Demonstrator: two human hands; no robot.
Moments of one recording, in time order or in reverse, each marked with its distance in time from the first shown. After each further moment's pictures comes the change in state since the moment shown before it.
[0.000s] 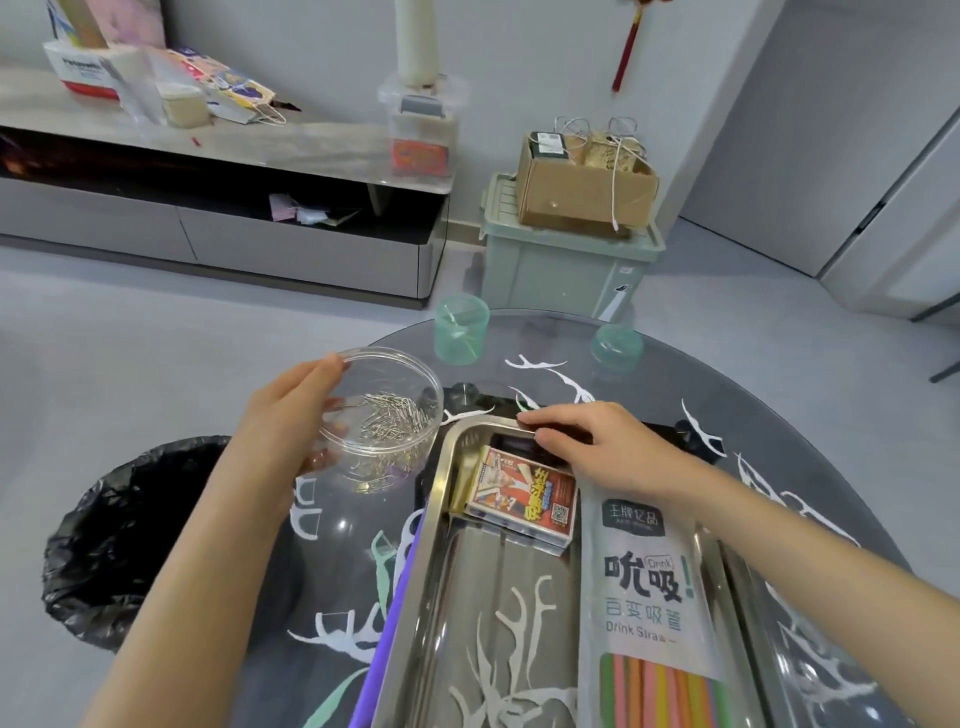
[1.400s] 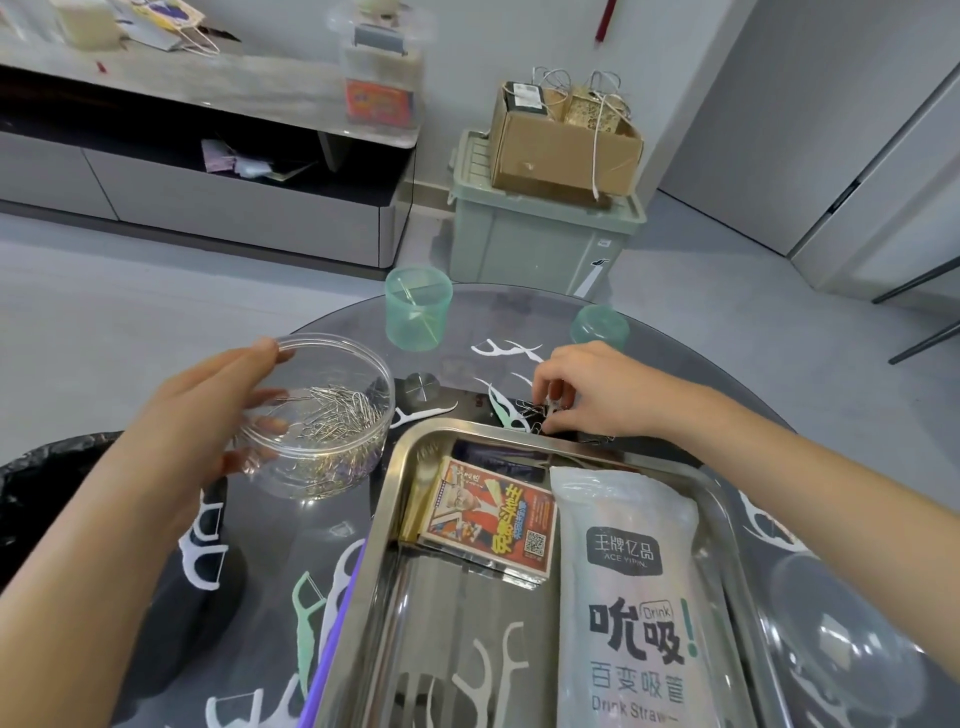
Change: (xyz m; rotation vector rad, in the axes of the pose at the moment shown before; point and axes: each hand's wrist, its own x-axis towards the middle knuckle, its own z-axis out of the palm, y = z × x) left_hand 0.048 -0.021 0.012 0.023 -0.053 -0.095; right_hand 0.057 0.034 -0.040 -0.533 -0.122 -0.036
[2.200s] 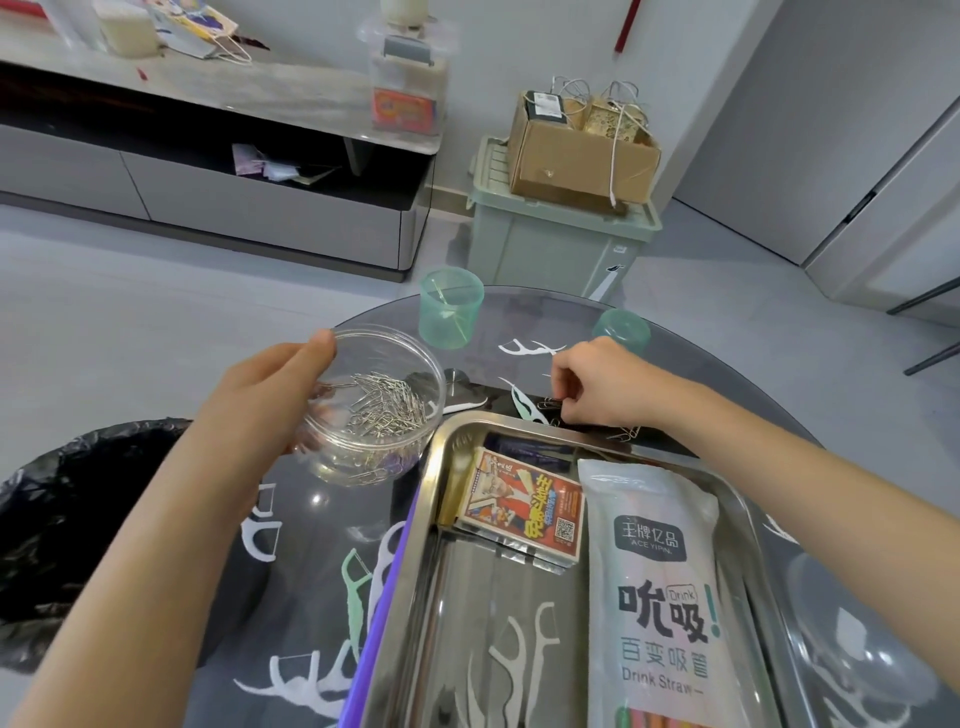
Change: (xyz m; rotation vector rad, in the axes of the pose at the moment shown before) left_hand -0.023 0.009 -0.002 0.096 -0.014 0.097; right_hand 0.010 -0.020 0.000 0.022 0.026 0.105
